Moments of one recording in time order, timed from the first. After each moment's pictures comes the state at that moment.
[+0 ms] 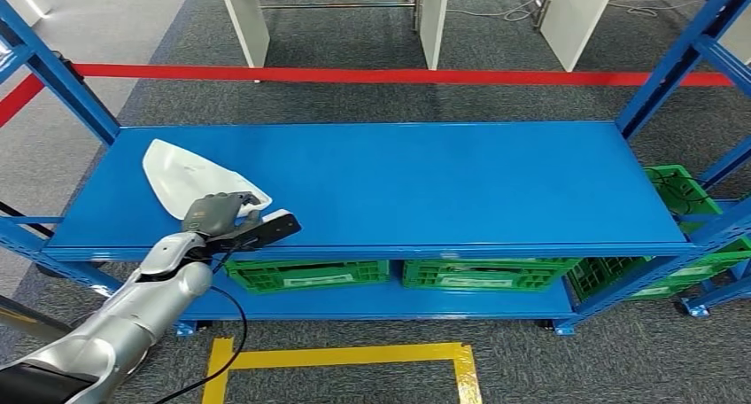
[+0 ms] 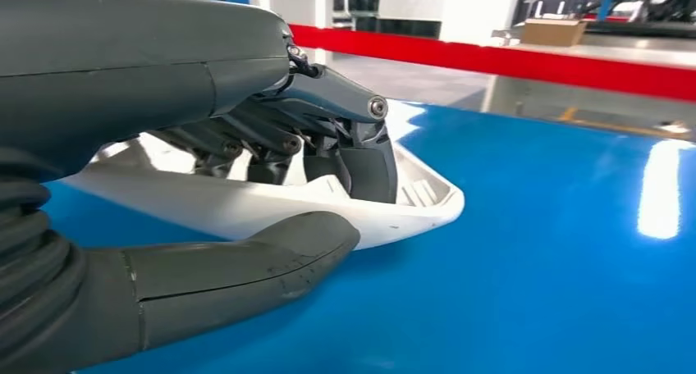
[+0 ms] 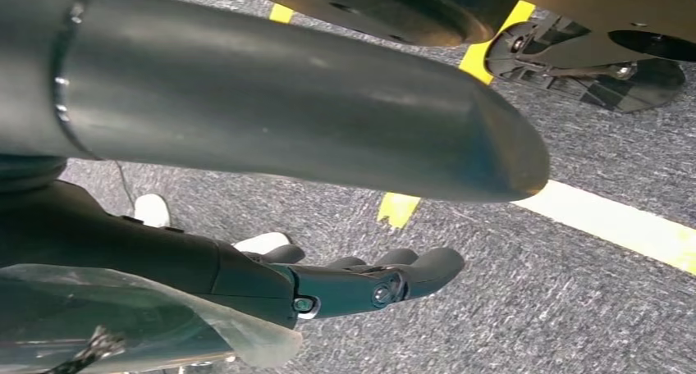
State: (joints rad) left arm -0.55 0.03 -0.31 -0.75 -1.00 0.24 -0.05; right arm -0.06 0.20 -0.91 -0.22 1.49 -0.16 -0.07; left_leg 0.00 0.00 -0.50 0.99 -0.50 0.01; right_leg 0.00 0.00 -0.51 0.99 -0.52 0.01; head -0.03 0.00
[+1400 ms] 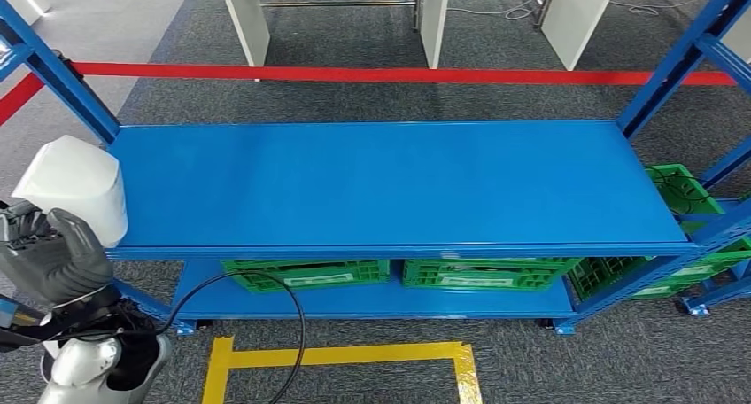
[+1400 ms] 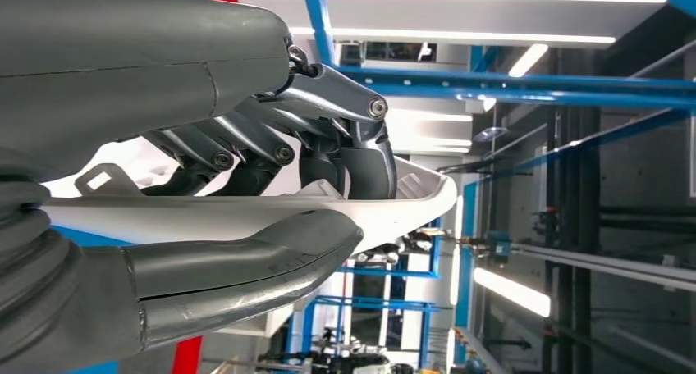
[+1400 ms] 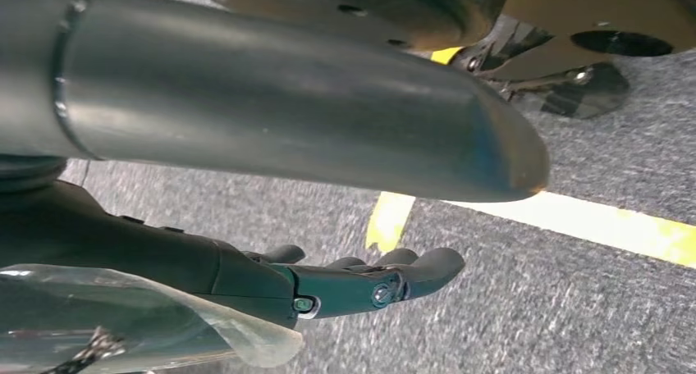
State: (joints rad) left arm 0.03 0.00 -0.21 -1.91 0.05 0.56 -0.57; right arm -0.03 0.20 -0.97 -0.22 1.35 -0.16 -0.19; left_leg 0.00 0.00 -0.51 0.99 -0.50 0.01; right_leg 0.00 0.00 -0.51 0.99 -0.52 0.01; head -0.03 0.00
